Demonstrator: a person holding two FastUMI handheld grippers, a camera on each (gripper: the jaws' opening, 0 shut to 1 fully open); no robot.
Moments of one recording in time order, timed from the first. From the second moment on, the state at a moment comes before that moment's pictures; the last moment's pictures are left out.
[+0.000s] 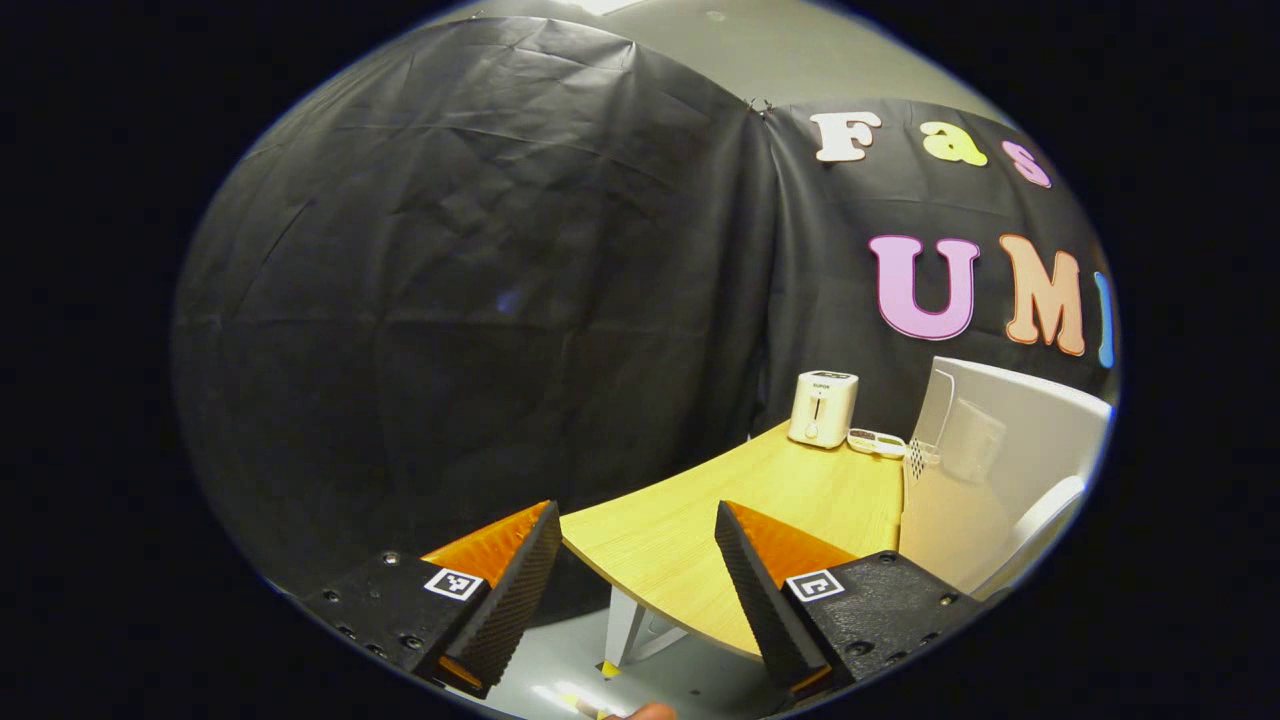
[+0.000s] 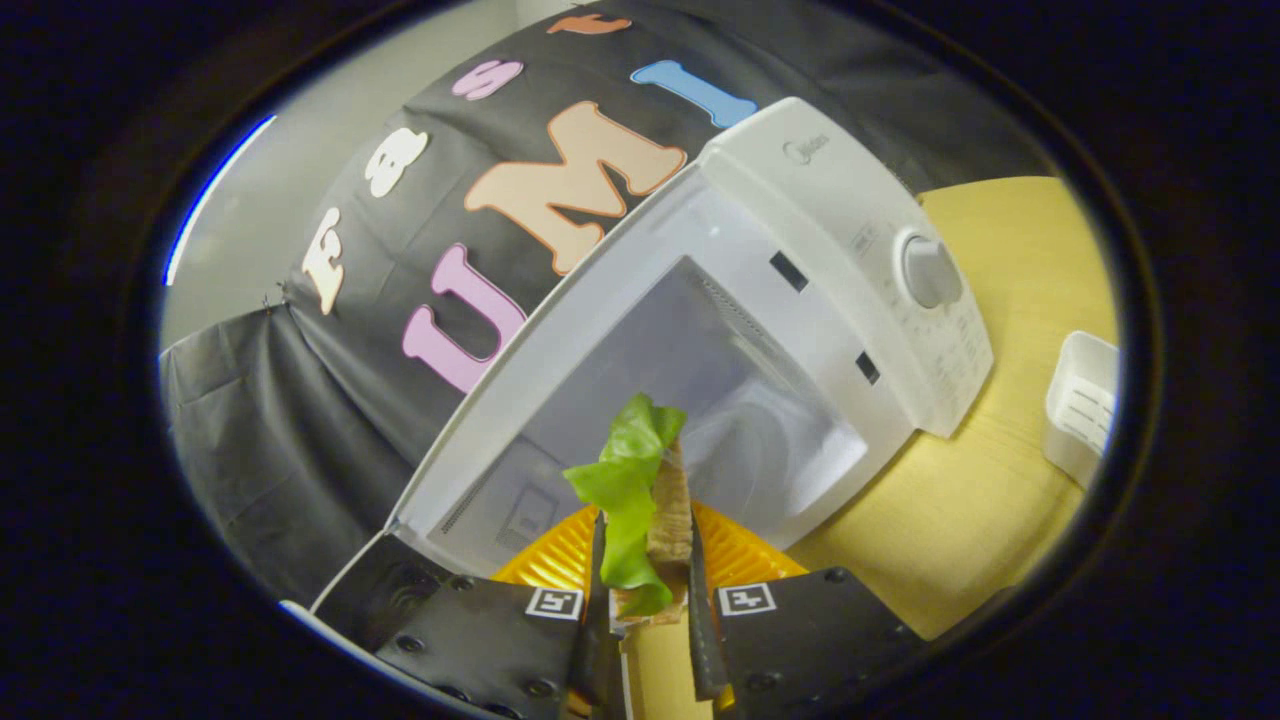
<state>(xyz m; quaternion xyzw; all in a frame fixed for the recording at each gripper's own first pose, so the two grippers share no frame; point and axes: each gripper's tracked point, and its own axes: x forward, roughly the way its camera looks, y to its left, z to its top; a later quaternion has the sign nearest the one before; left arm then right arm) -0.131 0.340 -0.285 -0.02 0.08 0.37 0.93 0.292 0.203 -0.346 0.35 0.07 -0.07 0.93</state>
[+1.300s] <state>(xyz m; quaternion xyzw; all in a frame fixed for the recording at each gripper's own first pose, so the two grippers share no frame) -0.126 0.333 -0.271 -0.02 0.06 0.34 0.94 0.371 0.181 -0.369 0.10 0.14 -0.08 0.98</state>
